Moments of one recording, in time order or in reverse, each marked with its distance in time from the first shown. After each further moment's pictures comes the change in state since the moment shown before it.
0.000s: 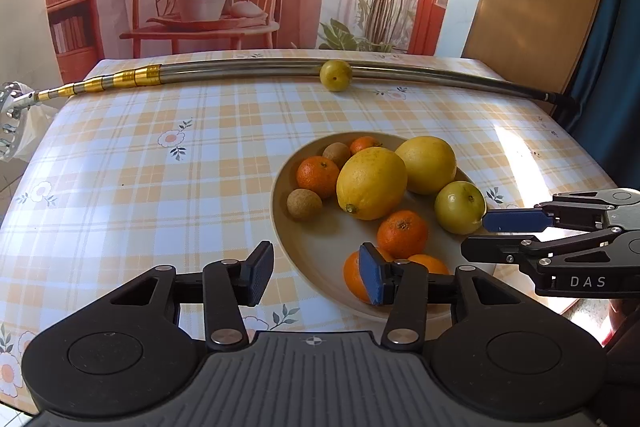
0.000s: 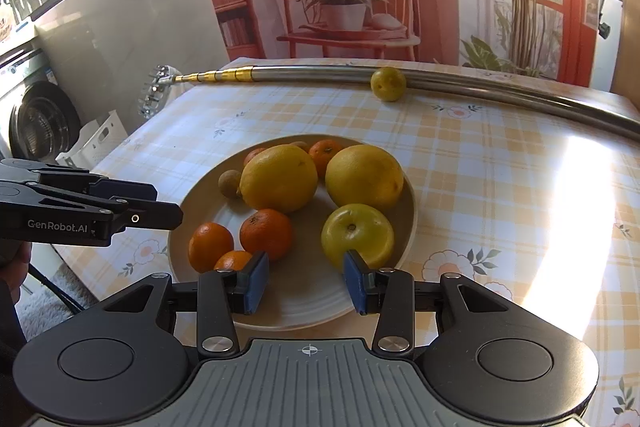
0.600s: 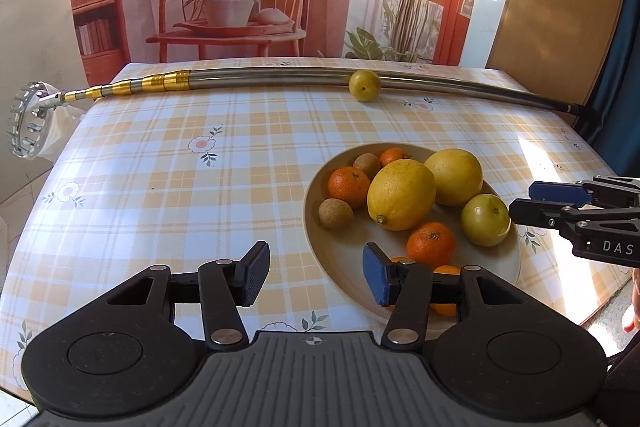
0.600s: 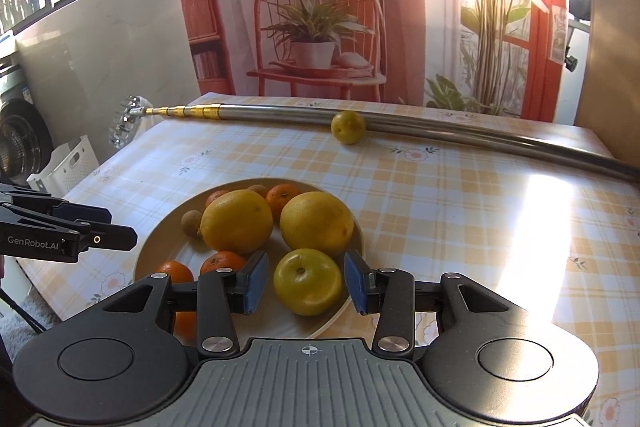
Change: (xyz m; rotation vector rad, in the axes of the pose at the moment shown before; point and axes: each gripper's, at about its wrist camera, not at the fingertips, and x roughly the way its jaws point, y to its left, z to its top) left arm -0.006 0.006 0.004 -0.026 -0.017 0.076; right arm -0.016 -0.012 0.008 -0.018 -0.115 -0.113
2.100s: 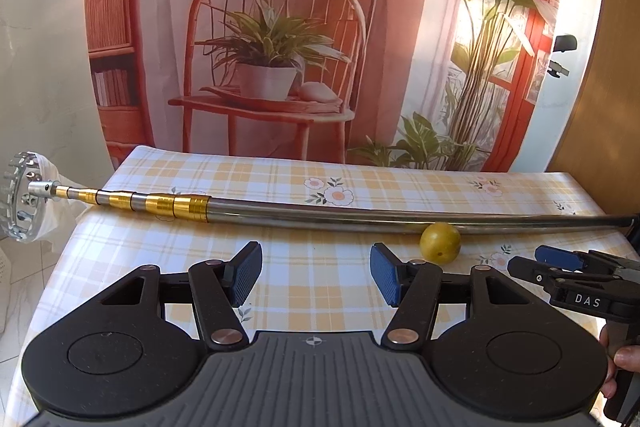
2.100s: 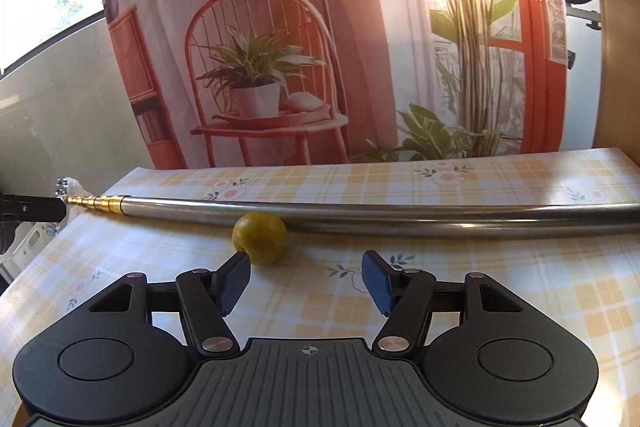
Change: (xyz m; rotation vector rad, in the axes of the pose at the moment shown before) left arm 0.085 0.041 0.139 -0.091 -0.150 0.084; right arm 0.161 -0.096 0.092 0.118 -0.107 0.004
